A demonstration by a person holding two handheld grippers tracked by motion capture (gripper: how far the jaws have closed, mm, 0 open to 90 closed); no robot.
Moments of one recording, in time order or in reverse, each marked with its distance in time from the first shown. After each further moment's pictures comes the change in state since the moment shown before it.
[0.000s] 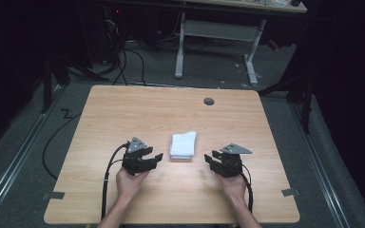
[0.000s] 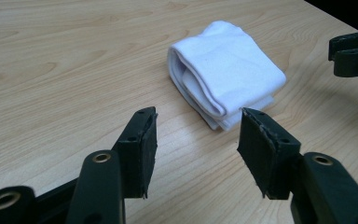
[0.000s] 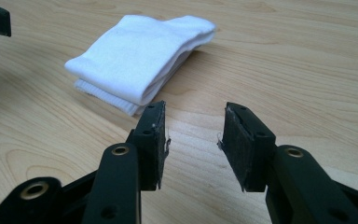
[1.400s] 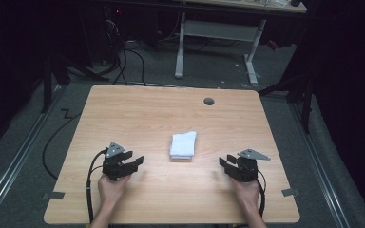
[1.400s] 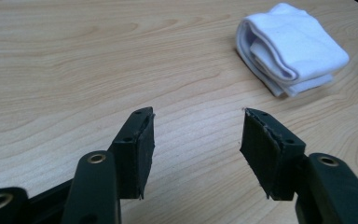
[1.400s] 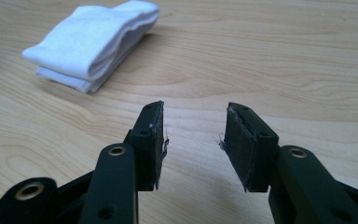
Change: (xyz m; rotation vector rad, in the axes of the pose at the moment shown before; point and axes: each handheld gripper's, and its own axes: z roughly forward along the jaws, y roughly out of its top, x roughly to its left) left arm 0.040 -0.031 -0.030 0.008 0.099 -0.098; right arm -0.035 -0.025 -0.025 -0.013 -0.049 0.088
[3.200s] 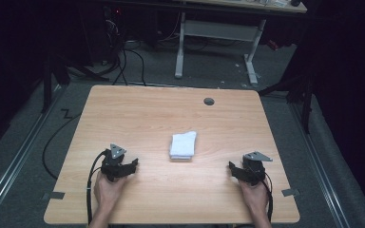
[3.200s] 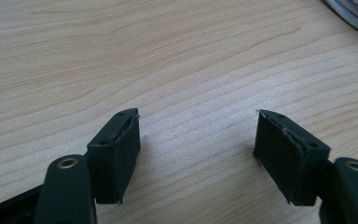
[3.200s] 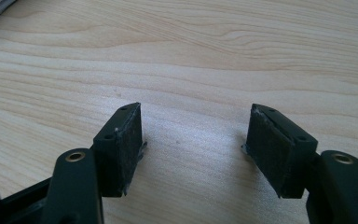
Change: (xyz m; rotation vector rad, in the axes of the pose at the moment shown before) left arm 0.011 -0.012 0.015 0.097 0.202 0.099; right arm -0.030 -0.019 0.006 0.100 -0.201 -0.035
